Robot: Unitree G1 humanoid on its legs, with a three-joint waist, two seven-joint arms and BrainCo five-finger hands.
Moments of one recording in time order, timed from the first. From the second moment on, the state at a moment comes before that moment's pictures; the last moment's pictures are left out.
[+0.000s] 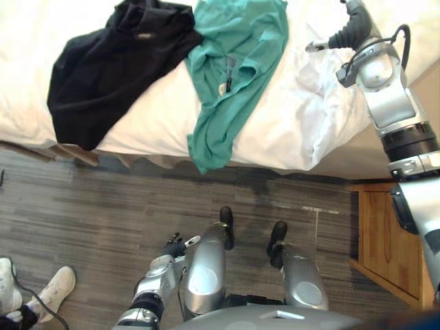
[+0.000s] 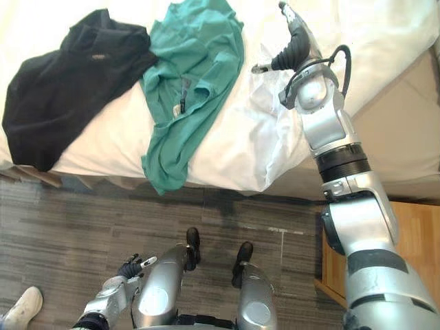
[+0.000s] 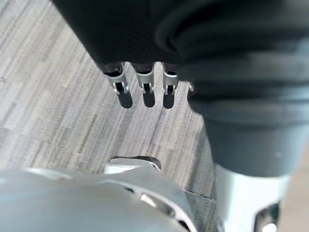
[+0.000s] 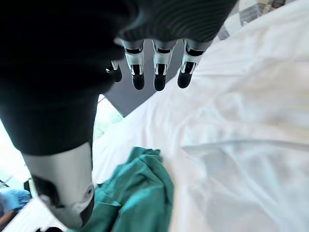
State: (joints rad) left arm -0.08 0.16 0.00 0.89 -0.36 0.08 0.05; right arm -1.15 -0.61 0.29 0.59 -0.22 0.20 -0.06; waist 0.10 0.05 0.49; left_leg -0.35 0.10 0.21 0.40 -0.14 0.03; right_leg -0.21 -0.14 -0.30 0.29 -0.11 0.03
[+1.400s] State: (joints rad) left arm -0.13 0.09 -0.15 0.87 -0.48 0.01 0.05; right arm -1.03 -0.82 0.03 0.55 0.17 0.09 -0.36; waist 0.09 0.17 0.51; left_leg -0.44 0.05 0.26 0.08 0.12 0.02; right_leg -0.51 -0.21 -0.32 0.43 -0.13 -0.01
